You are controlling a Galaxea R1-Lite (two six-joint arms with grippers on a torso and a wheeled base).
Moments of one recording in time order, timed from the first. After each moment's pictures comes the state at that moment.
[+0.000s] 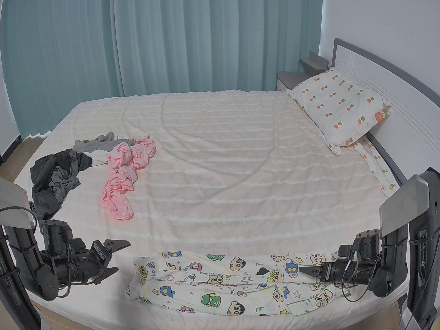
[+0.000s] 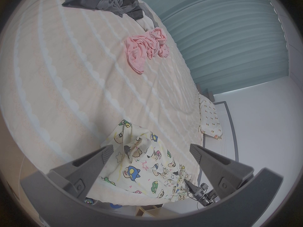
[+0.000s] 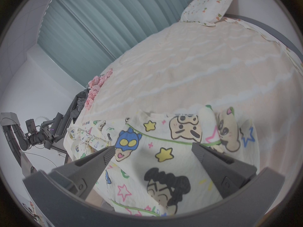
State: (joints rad) left arm 0.02 2.04 -0.06 -1.31 -0.43 -0.95; right arm 0.21 2.45 -0.14 -1.55 0.31 0.38
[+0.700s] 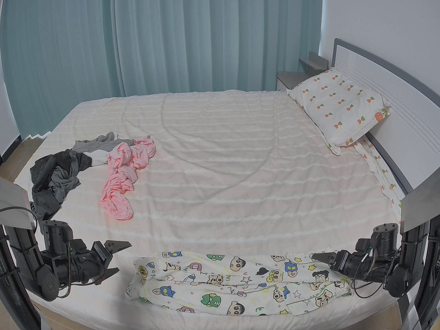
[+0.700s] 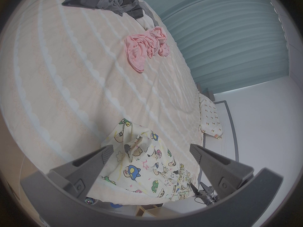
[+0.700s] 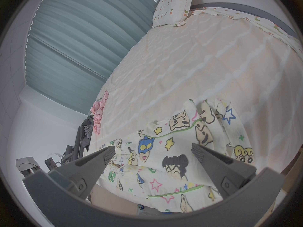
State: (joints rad) left arm 0.01 2.05 -0.06 -1.31 -0.43 -0.94; right arm 0.20 2.23 -0.02 -1.55 0.30 0.71
